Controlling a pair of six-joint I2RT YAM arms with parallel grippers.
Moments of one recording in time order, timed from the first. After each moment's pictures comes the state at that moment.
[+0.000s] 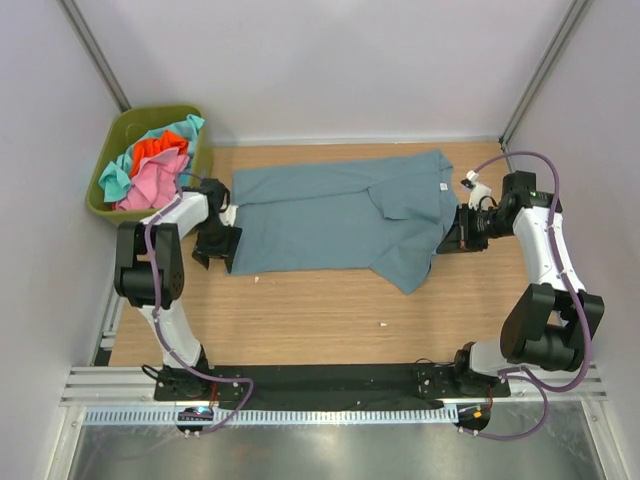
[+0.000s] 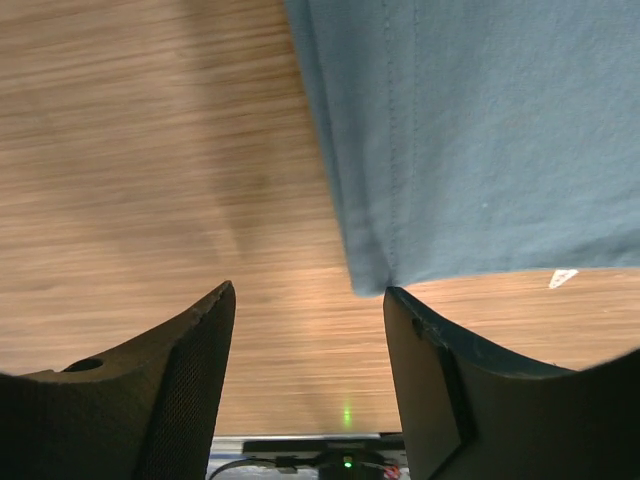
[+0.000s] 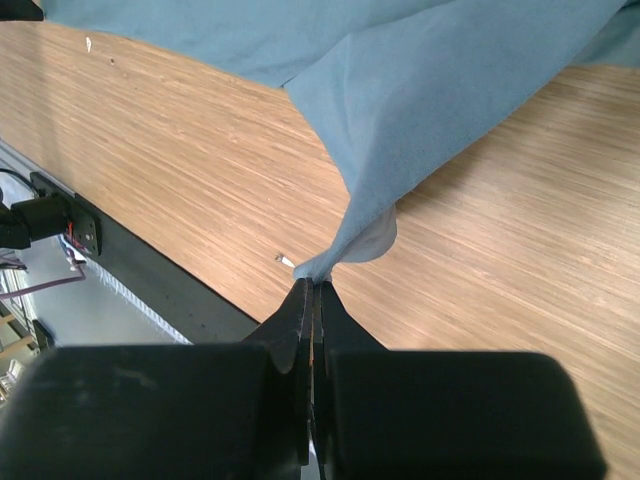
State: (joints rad) left arm -0.09 1.84 1.26 -0.92 -0.05 0.08; right arm -0.24 1.42 1.19 -1.08 -0.72 -0.24
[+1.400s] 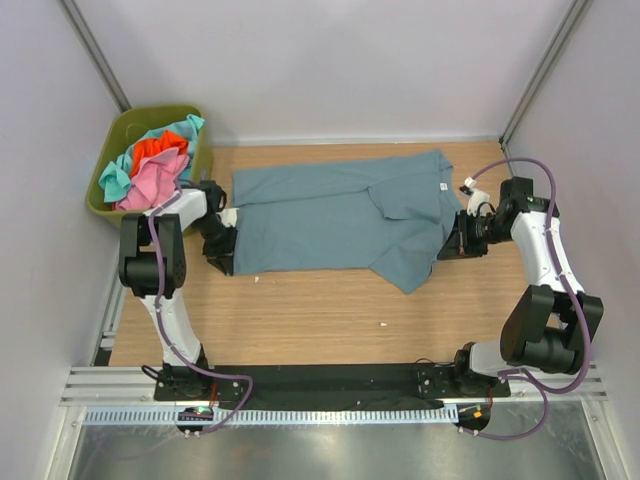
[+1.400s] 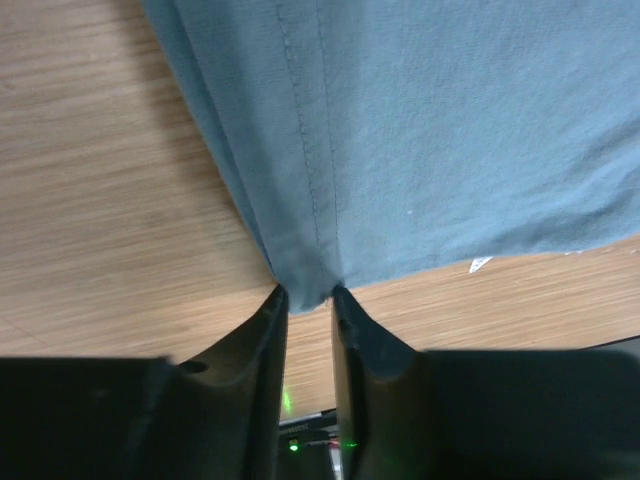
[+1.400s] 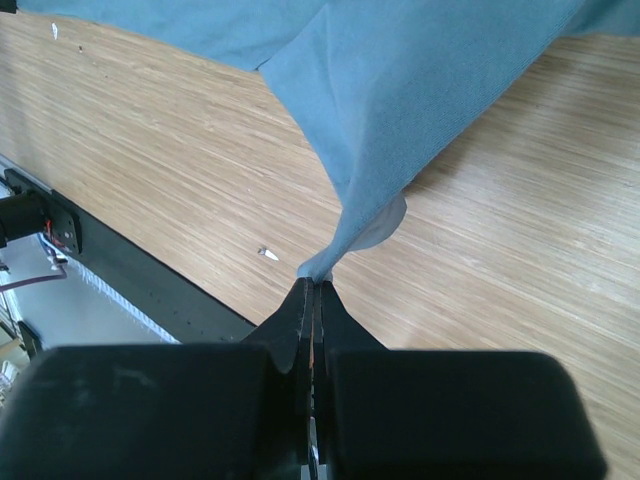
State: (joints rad) left arm -0.03 1.96 1.32 -1.00 0.20 0.05; right arm -0.24 1.41 1.14 -1.05 -0.68 -0.24
